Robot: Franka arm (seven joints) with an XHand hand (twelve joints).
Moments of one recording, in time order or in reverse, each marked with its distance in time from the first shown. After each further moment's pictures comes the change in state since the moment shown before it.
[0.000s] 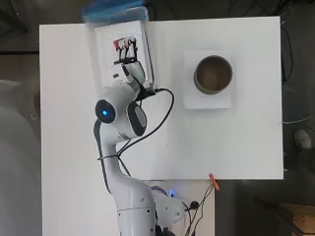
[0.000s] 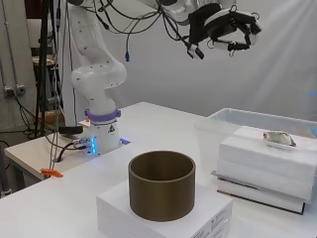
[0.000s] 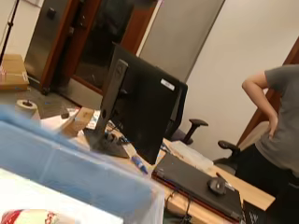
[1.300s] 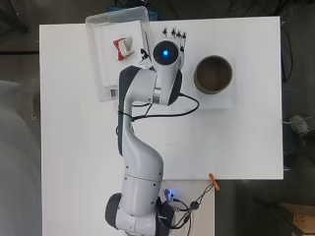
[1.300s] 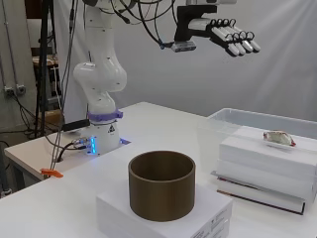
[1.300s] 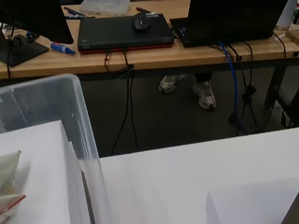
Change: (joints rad) arm -1.430 0.275 1.125 0.515 0.495 -0.675 -0.012
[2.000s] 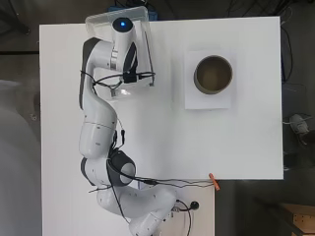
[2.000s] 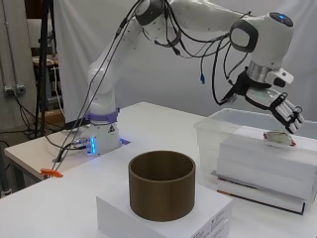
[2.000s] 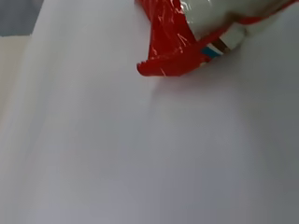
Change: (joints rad) arm -0.814 -0.657 0.798 0.233 0.628 -0.148 -0.379
